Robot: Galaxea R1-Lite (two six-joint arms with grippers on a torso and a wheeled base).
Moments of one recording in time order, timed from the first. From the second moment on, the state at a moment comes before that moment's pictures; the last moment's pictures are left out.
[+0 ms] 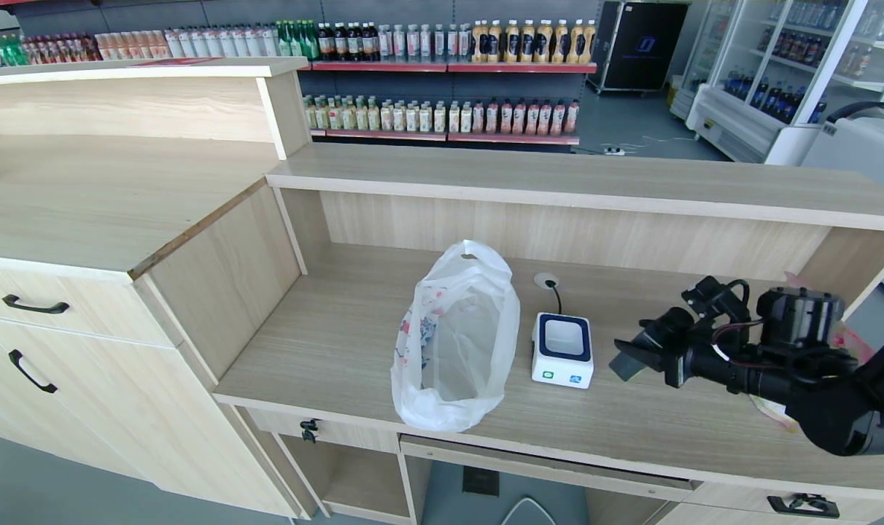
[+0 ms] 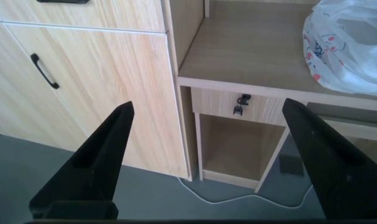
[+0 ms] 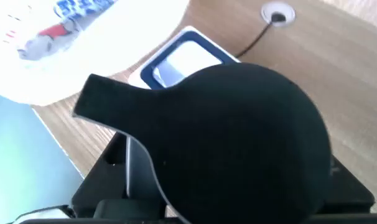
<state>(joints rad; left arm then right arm) 0.00 0.00 0.00 0.03 0.08 0.06 -0.01 2.01 -0.60 -1.12 0.61 -0.31</state>
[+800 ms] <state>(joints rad) 0.00 0.00 0.00 0.03 0.08 0.06 0.47 1.76 -0.87 -1.50 1.03 -0.57</state>
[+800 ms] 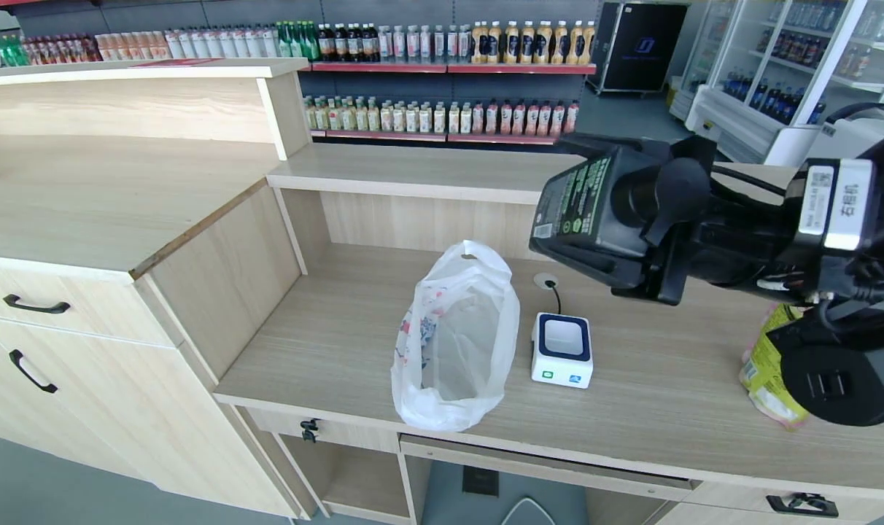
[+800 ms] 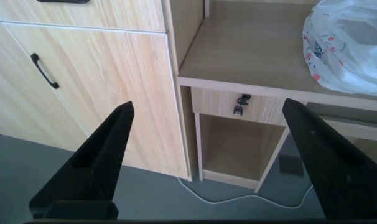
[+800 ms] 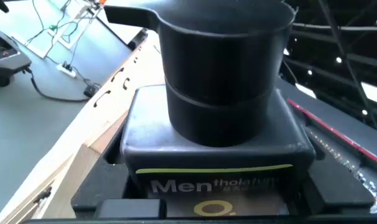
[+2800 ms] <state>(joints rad) 0.00 0.00 0.00 0.04 0.08 0.06 0.84 2.00 -1.14 -1.49 0.96 -0.70</state>
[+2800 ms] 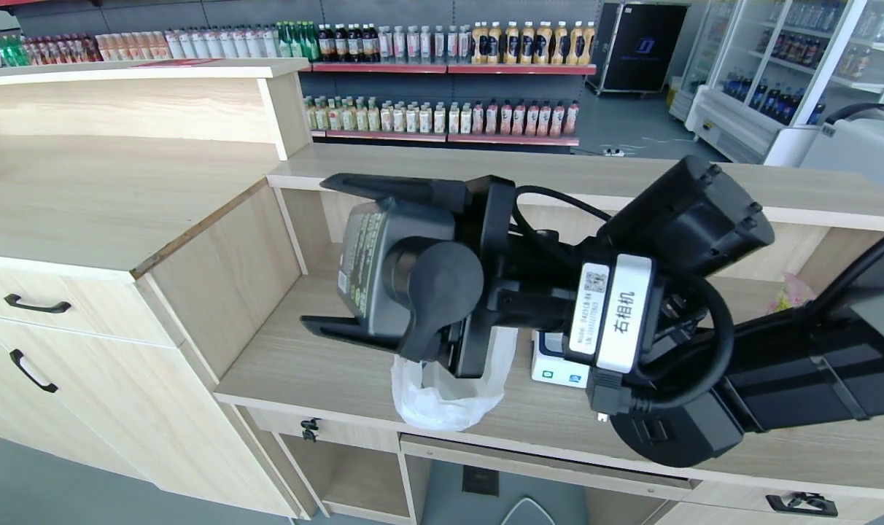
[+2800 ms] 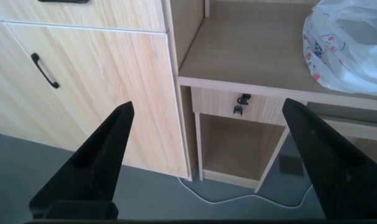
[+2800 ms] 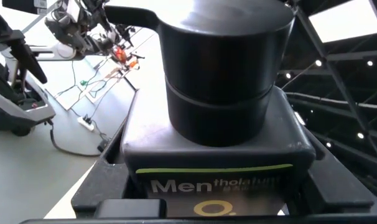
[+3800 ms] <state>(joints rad) 0.00 0.00 0.00 0.04 0.08 0.06 0.07 1.46 -0.73 -0.67 0.35 -0.09</state>
